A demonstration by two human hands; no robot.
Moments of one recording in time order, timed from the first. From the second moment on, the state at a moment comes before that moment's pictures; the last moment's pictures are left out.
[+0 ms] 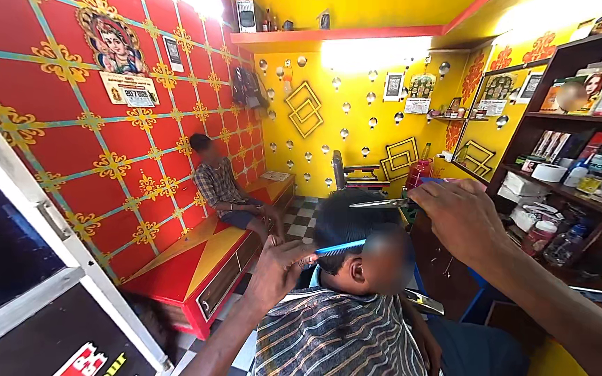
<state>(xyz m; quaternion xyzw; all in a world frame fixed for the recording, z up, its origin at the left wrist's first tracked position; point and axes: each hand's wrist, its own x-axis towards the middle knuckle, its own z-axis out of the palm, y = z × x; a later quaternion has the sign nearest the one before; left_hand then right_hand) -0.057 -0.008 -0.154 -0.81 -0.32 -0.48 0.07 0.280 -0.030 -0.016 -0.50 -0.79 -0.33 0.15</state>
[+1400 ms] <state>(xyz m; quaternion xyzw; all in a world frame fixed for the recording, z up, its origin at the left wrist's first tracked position) -0.024 0.001 -0.190 -0.70 -0.31 -0.62 0.18 0.283 -0.051 -0.039 -0.53 -0.76 -0.33 0.18</state>
